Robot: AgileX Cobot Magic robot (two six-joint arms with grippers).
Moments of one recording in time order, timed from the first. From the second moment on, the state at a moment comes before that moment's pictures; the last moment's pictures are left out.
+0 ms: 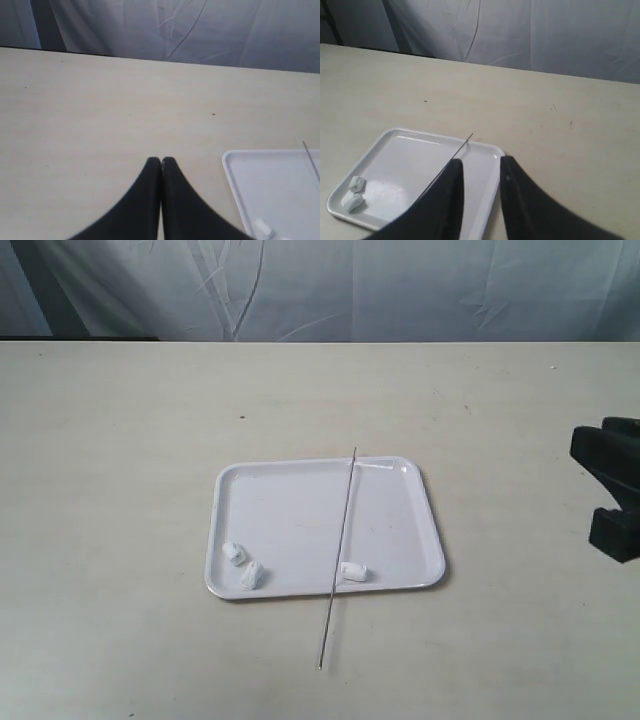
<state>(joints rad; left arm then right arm) -0.17 0.43 -0.43 0.11 0.46 -0.27 0.41 0.61 -0.37 0.25 0.20 -0.18</state>
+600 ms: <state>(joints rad) 0.01 0.01 -0.43 0.23 0.47 -0.26 0.41 0.53 -0.34 0.11 0.55 -0.18</state>
